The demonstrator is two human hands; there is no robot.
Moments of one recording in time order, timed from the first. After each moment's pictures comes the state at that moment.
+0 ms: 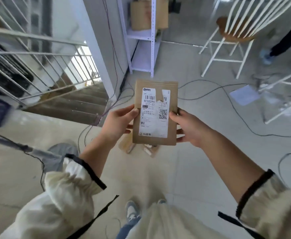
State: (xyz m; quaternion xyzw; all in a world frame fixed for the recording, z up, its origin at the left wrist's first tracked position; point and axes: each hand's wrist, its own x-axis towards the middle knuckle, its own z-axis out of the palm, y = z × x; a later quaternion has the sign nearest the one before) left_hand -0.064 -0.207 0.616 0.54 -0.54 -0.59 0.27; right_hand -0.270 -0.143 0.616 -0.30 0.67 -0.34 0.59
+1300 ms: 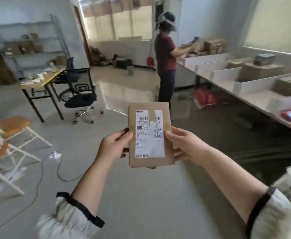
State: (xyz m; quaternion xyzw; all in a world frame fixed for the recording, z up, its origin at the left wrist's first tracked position) left_hand -0.238 0.347 0.774 -0.21 -0.72 -0.63 -0.21; right_hand -0.099 0.521 0.773 0.27 0.69 -0.66 -0.08
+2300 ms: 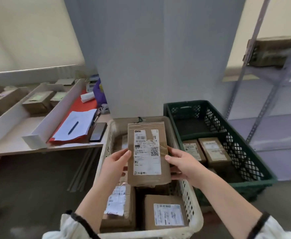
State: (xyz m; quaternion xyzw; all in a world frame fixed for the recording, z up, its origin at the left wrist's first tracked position) left_hand 0.256 0.926 0.691 -0.60 -0.49 -0.27 -0.58; right_hand 0.449 0.809 0.692 0.65 0.27 -0.52 -0.48
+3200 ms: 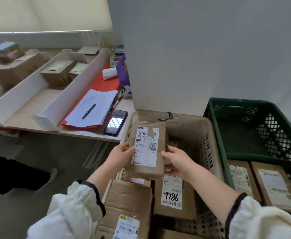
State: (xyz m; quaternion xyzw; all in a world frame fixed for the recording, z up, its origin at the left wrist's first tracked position) left_hand 0.284 1.126 0.607 -0.59 -0.59 -0.17 -0.52; right_hand 0.473 1.050 0.589 0.66 0.22 -0.60 -0.40
